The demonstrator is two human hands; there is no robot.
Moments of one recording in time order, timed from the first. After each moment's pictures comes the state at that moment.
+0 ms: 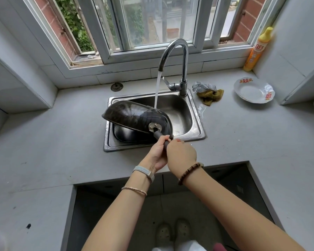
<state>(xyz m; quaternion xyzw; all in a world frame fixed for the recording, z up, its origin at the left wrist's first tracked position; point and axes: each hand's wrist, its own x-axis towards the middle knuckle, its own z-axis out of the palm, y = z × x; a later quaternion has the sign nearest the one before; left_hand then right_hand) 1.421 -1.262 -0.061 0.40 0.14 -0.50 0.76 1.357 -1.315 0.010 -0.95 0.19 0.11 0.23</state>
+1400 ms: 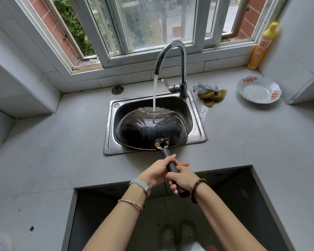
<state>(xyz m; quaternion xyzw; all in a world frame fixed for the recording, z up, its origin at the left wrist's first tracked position) 1.396 -1.259 -0.090 0.50 0.08 -0.57 0.65 1.320 -1.349 -0.054 -0.60 0.34 0.24 0.69</state>
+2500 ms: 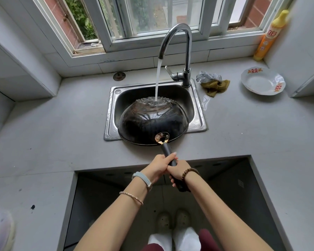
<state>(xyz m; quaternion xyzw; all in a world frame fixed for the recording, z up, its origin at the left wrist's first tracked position) 1.369 -1.248 -0.120 0.67 0.06 -0.46 0.58 1.313 -1.335 -0.083 -0.66 0.38 0.28 0.58</state>
